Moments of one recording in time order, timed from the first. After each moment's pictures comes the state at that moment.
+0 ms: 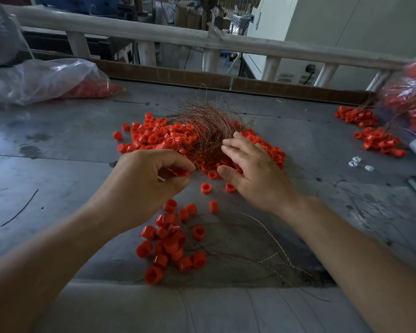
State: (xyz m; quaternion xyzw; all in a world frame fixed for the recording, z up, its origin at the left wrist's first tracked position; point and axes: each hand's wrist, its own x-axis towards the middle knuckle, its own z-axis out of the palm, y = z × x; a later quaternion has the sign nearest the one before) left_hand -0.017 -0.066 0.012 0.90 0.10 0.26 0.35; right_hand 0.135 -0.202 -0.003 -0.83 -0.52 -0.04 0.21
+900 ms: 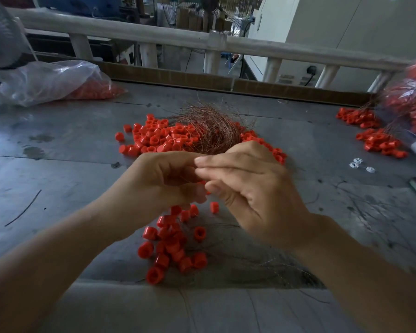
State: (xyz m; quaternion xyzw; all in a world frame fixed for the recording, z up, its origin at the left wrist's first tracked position) left_hand -0.020 -0.074 0.018 0.79 0.00 0.16 0.59; right_hand 0.088 -0.214 0.022 -0.62 -0.66 -0.25 0.34
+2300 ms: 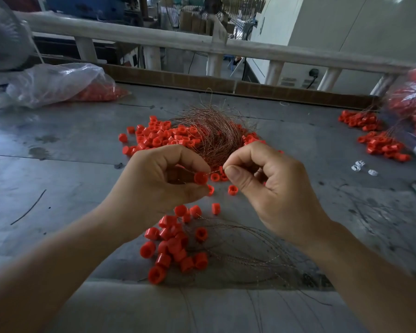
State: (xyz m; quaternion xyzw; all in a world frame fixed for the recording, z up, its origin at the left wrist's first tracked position) left_hand -0.020 -0.084 0.023 0.77 0.06 0.24 0.59; right_hand 0.084 -0.225 0.031 -0.66 -0.56 -0.05 0.49
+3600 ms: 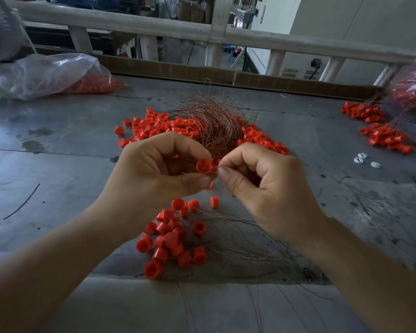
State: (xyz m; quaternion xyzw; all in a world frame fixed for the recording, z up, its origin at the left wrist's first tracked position) left_hand -0.020 -0.092 0.023 0.70 0.02 0.26 0.67; right_hand 0.078 -0.226 0.028 -0.69 -0.54 0.00 0.48
